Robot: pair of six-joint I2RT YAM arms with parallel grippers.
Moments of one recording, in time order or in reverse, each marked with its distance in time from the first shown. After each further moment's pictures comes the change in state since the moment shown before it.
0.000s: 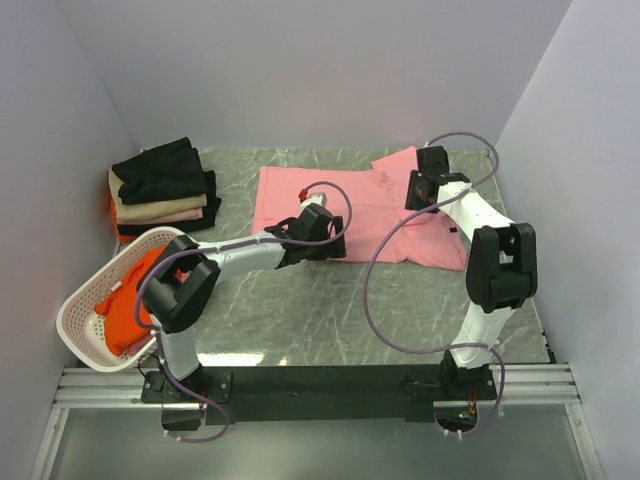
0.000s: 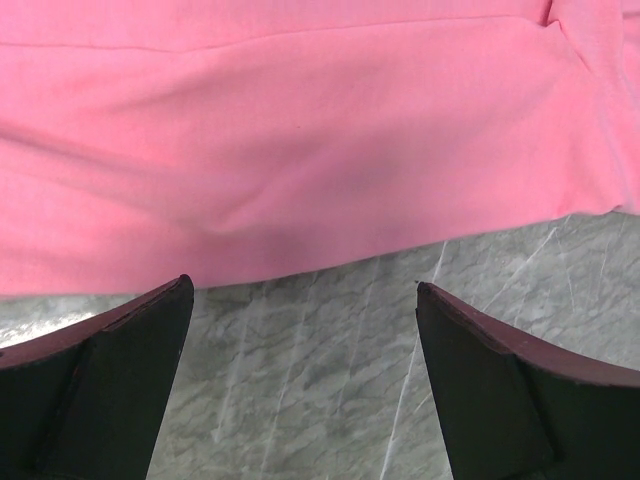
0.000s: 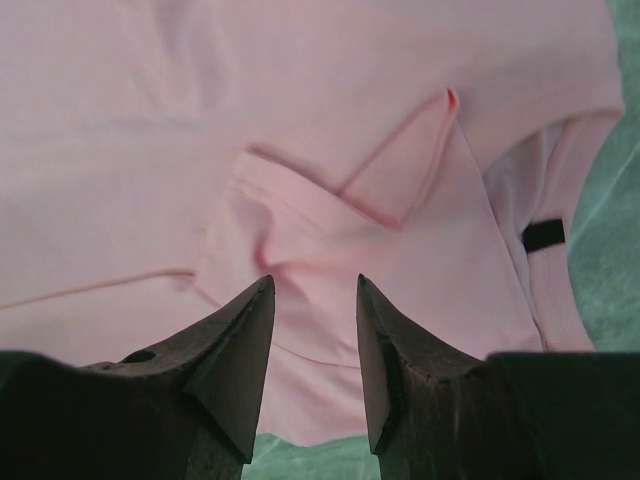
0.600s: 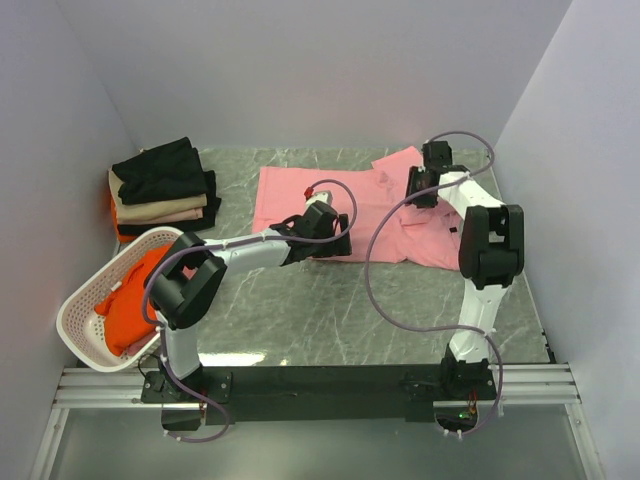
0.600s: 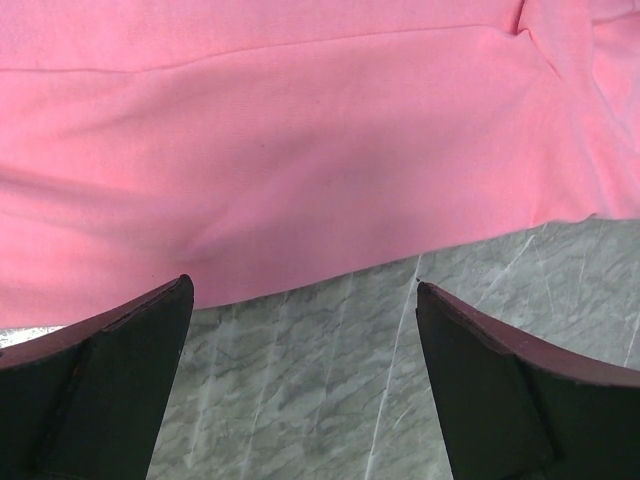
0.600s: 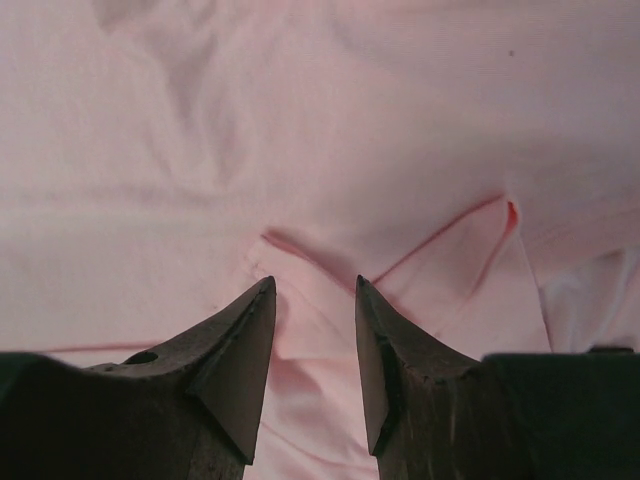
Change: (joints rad) left arm -0.006 0.057 0.061 0.011 0.024 0.000; right arm -0.090 0.199 0.139 0.002 -0.193 -0.021
